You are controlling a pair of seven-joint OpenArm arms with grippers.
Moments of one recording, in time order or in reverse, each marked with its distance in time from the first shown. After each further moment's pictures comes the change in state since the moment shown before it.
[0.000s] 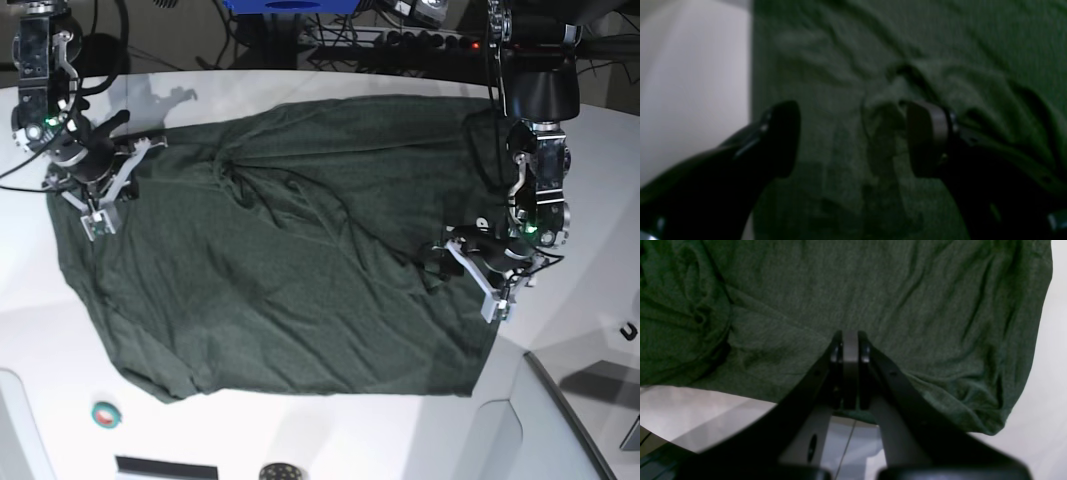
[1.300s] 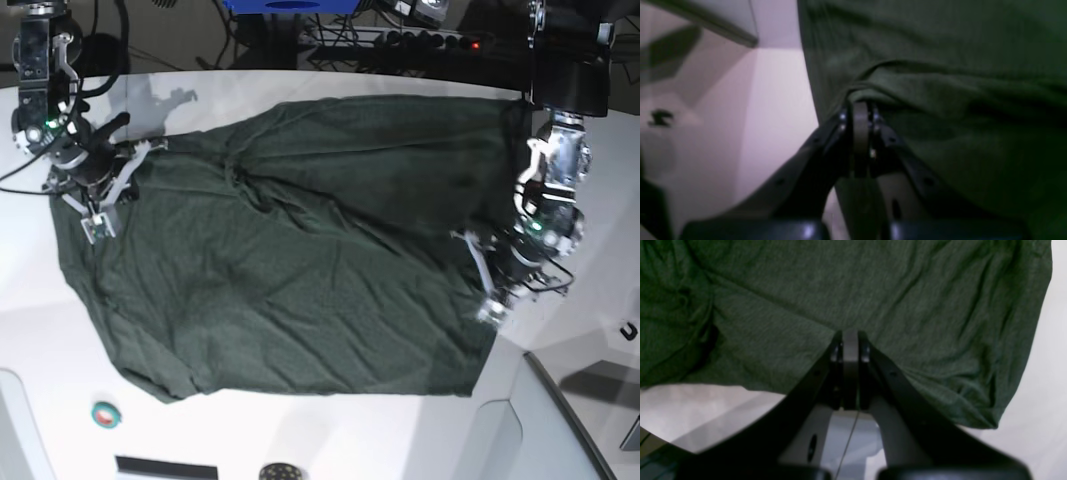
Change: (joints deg) left arm 3.2 -8.5 12.1 11.1 11.0 -0.2 1.5; right arm 0.8 -0.2 -0.1 0.0 0.0 0.0 -0.2
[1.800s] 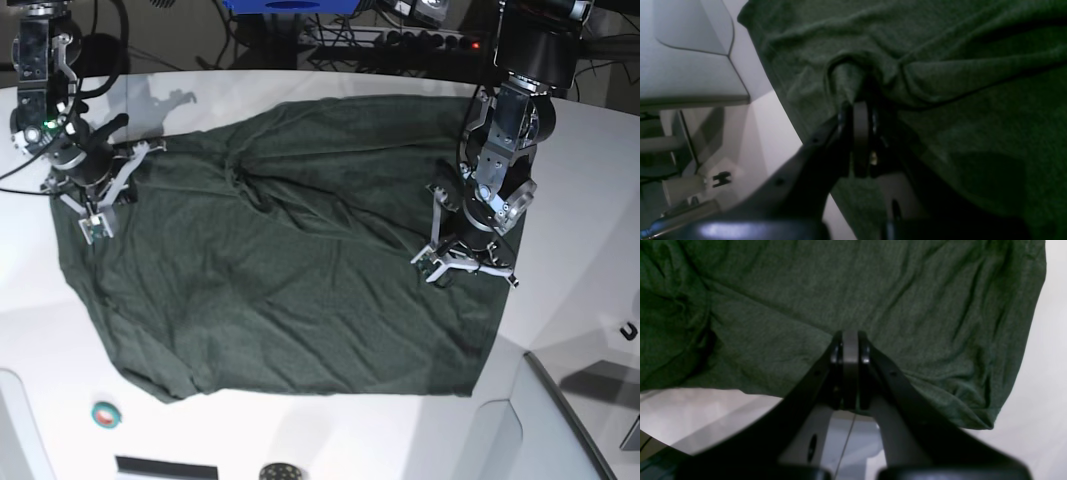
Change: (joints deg) left arm 4.9 4.6 4.5 0.0 26.7 -0.6 -12.4; right arm -0.2 -0.2 0.8 0.0 0.0 0.0 0.0
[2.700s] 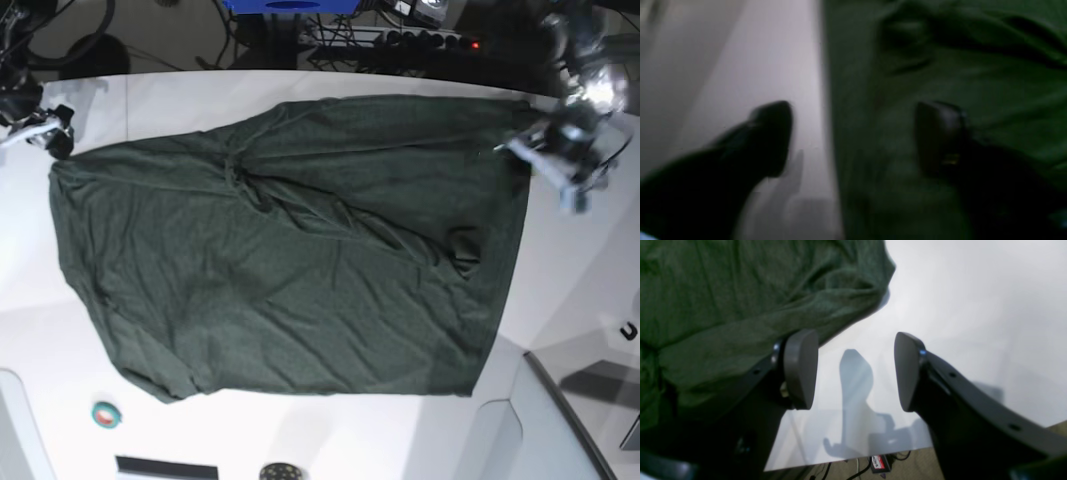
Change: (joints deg) left arm 23.2 5.8 -40.5 17.1 -42.4 -8.2 4.5; right arm 0.9 -8.8 41.1 -14.1 15.5 11.1 -2.6
